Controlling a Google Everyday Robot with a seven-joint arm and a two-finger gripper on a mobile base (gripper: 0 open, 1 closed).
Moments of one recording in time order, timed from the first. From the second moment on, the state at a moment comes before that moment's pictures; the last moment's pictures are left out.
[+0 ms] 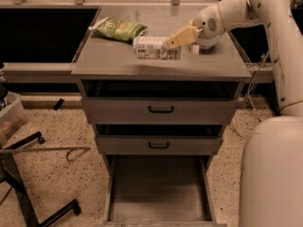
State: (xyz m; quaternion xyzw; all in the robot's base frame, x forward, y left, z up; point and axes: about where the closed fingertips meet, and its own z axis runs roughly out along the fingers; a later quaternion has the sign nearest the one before) arm 0.720 -0.083 0.924 -0.47 0.73 0.34 0.37
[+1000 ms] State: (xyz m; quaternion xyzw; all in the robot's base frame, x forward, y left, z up) arm 0.745 -0.077 0.900 -0.42 0.77 0.31 0.38
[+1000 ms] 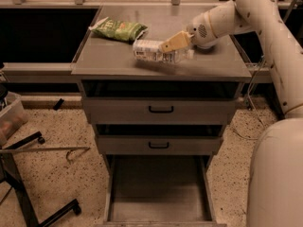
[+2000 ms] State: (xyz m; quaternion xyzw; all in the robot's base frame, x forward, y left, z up) arm 0.742 -0.069 0.871 -0.40 0.79 0.30 0.36
